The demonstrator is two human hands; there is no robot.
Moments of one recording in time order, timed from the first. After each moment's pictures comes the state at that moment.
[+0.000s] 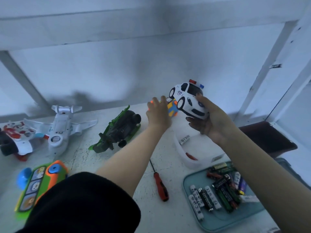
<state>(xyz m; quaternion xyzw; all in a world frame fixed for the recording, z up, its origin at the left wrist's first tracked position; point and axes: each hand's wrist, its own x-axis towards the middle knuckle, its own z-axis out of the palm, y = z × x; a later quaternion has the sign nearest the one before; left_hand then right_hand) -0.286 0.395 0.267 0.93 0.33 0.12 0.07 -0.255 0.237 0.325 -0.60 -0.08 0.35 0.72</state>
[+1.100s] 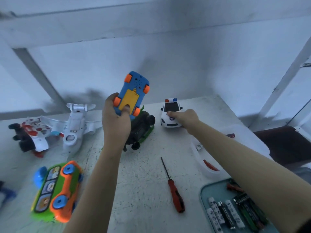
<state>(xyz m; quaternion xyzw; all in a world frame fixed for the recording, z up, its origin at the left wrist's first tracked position) -0.425 0.437 0.320 0.69 0.38 0.46 0.42 -0.236 0.371 0.258 -0.79 -0.12 0.30 0.51</state>
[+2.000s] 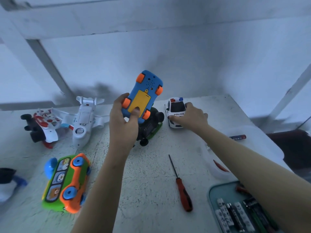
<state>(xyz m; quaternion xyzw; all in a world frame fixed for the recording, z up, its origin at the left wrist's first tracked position) -0.446 0.431 0.311 0.70 0.33 0.44 0.46 -0.247 0.374 0.256 -0.91 -0.34 0.09 0.21</state>
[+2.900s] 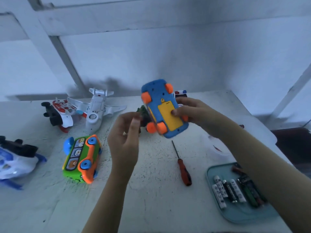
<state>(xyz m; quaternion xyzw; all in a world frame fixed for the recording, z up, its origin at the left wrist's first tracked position) -0.507 0.364 0.293 0.69 0.28 0.51 0.42 -0.318 0.291 0.333 -0.62 -0.44 0.42 0.49</state>
